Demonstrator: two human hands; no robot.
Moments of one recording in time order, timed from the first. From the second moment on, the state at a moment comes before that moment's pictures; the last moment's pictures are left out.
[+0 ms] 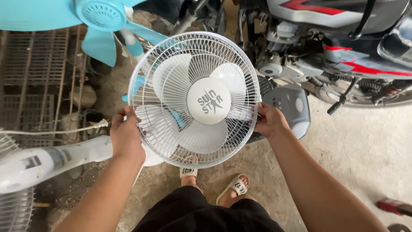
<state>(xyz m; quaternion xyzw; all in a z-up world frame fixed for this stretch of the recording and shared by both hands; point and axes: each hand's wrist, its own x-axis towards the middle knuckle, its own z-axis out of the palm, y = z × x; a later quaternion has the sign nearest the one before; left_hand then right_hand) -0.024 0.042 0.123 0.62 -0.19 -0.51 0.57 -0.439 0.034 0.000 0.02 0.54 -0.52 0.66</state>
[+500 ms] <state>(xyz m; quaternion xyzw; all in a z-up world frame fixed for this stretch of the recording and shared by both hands) -0.126 0.049 0.276 0.55 -0.34 -0.45 0.62 -0.472 0.037 0.026 0.01 0.33 -0.58 0.75</state>
